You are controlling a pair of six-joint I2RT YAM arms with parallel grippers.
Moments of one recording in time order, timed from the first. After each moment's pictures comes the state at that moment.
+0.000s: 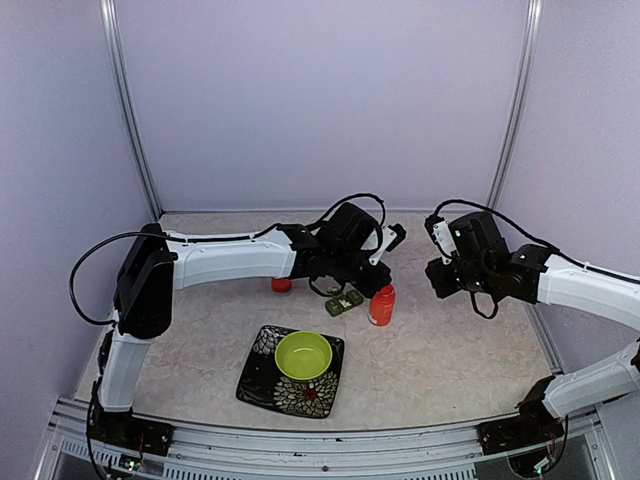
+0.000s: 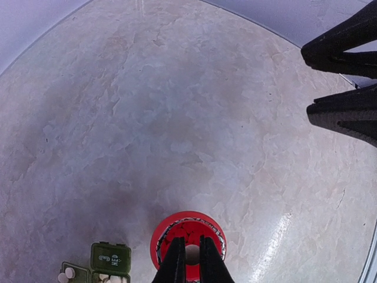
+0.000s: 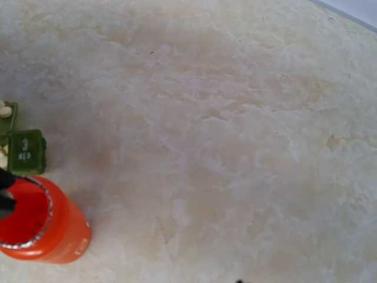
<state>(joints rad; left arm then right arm) -1.01 2.22 1.88 -0.34 0.07 -0.06 0.68 1.21 0.87 -0.37 0.34 0.11</state>
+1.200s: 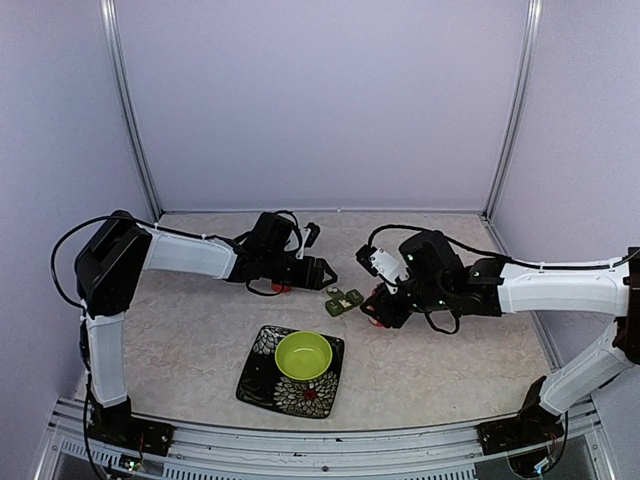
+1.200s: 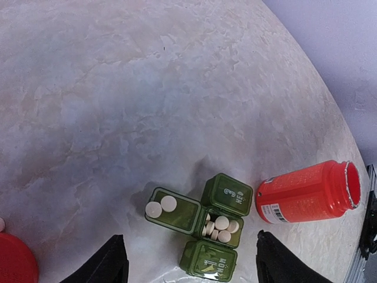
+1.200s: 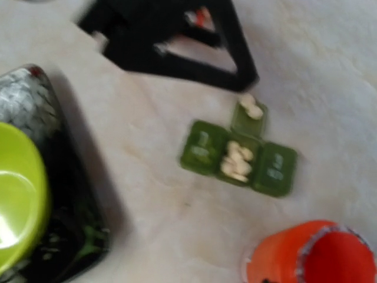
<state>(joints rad) -0.71 2.04 1.33 0.05 0.29 -0.37 0.89 1.40 0.90 -0.18 0.05 0.00</state>
